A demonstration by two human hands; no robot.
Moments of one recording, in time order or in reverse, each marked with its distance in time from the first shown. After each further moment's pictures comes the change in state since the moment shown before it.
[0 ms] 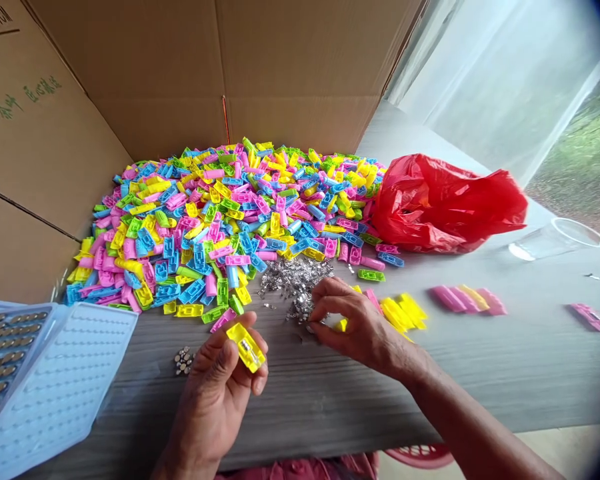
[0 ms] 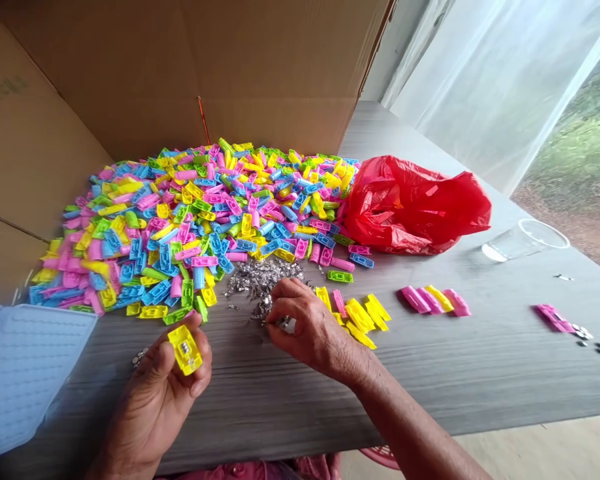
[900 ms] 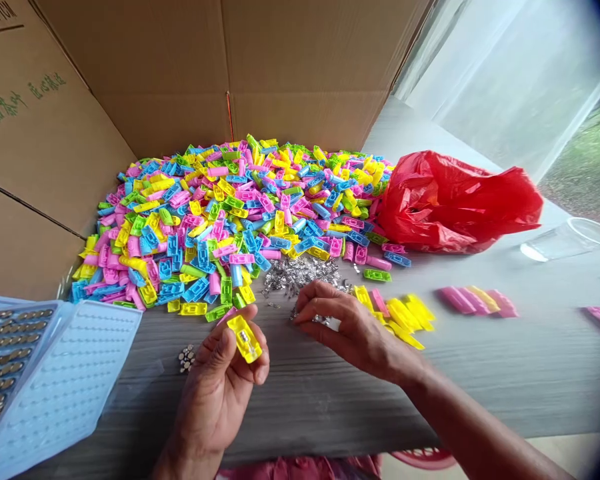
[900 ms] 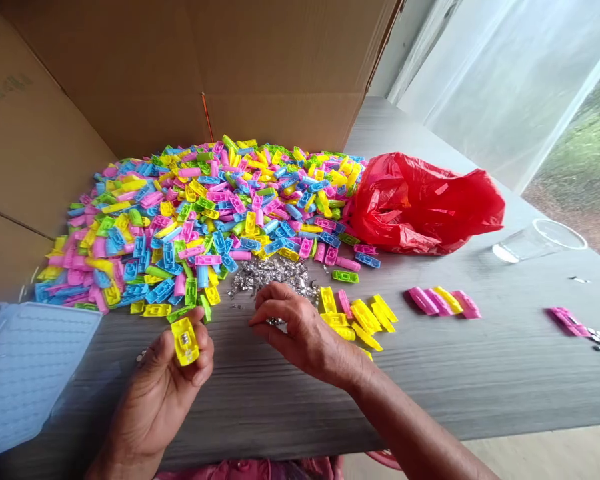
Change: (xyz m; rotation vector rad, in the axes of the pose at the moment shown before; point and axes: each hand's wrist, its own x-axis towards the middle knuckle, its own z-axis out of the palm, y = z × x) left_hand 0.004 0.006 0.004 -0.090 0.043 -0.021; right_hand 0.008 -0.009 0.005 0.143 -0.090 0.009
